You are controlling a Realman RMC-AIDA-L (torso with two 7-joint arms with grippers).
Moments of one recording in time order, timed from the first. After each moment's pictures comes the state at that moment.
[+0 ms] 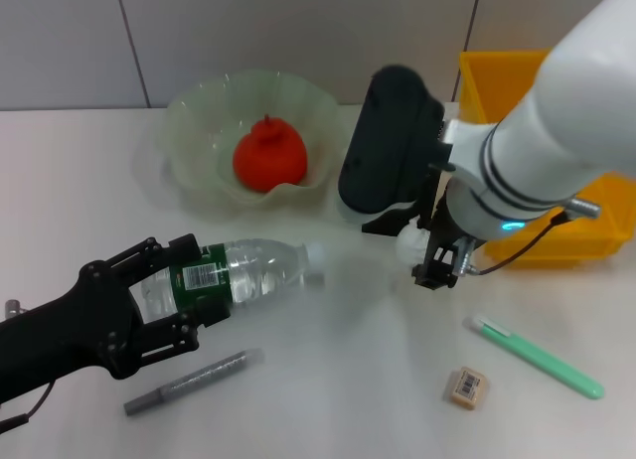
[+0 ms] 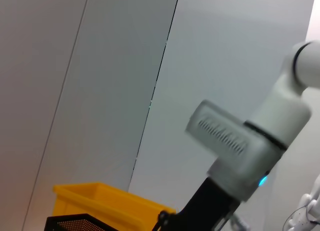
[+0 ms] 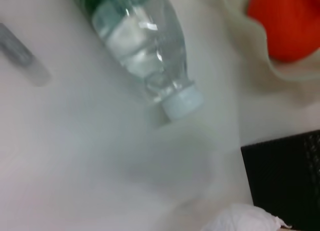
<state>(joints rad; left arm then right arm) -0.29 -2.07 0.77 0.56 1.61 1.81 -1.17 0.79 2.09 -1.84 -1.42 -2.83 -1.48 2.67</state>
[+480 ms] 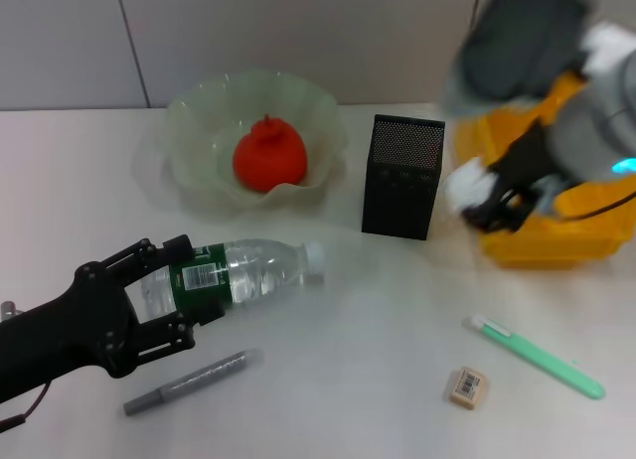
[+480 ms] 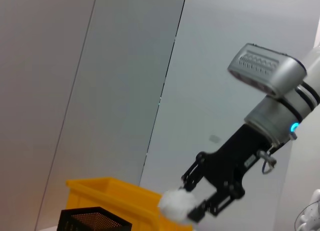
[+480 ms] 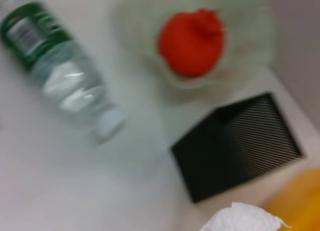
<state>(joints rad) -0.28 -2.06 0.77 0.56 1.61 1.78 -1.15 0.65 2.09 -1.57 -1.75 -2.84 -1.65 2.64</state>
